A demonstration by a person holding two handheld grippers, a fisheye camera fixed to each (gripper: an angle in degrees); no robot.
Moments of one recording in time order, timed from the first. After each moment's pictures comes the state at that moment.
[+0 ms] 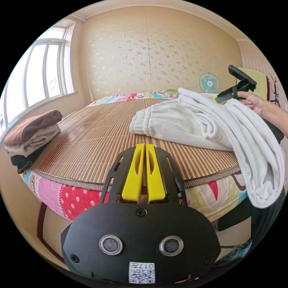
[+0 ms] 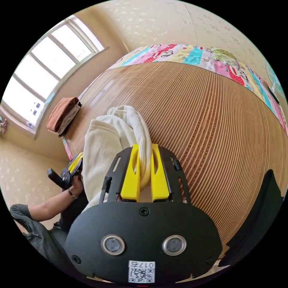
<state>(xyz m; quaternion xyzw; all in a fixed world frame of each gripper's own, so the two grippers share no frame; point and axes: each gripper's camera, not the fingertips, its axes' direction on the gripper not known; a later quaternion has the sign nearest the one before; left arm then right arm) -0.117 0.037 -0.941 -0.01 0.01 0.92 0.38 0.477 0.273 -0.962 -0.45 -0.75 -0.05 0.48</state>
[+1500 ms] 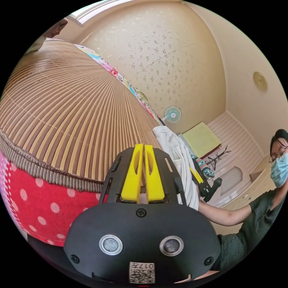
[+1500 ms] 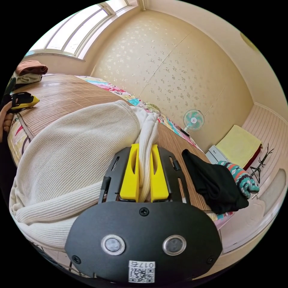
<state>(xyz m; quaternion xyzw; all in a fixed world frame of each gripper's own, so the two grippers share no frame) 0.056 -0.140 -0.894 -0.38 0.12 0.72 0.57 0.643 0.383 -1.227 -0.22 -0.44 -0.14 0.86</state>
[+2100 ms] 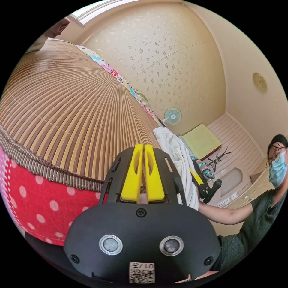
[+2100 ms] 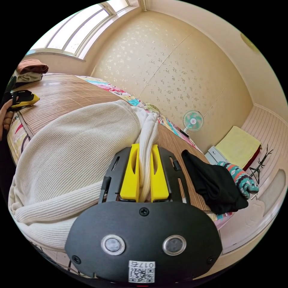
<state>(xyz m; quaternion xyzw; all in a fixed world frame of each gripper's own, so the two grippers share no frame) 0.040 -0.146 -0.898 -0.37 0.13 0.72 0.57 0.655 0.399 -1.216 -0.21 -0.44 -0.14 0.86</state>
